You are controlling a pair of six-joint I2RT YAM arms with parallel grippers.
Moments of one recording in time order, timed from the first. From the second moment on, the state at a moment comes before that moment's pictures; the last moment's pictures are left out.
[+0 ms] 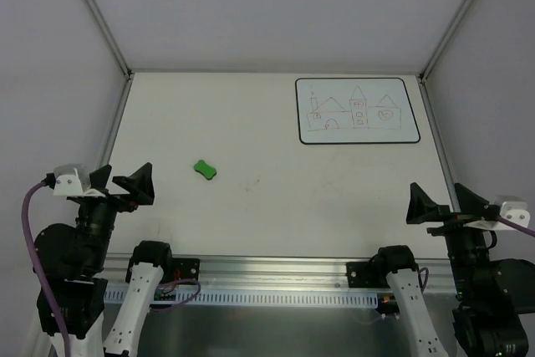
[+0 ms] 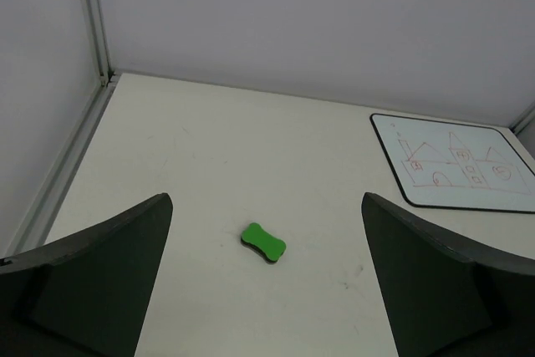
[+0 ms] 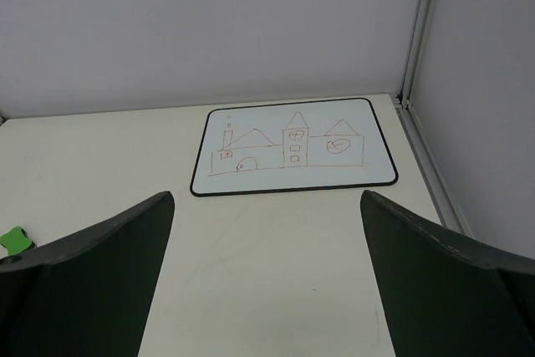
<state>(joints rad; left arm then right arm) -0.09 0.24 1.10 -0.79 -0.05 -0.20 0.13 0.15 1.14 -0.88 0.09 0.09</state>
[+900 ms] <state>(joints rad) -0.09 0.51 0.74 -0.70 0.04 -0.31 0.24 1.29 1.13 -0.55 0.00 0.26</state>
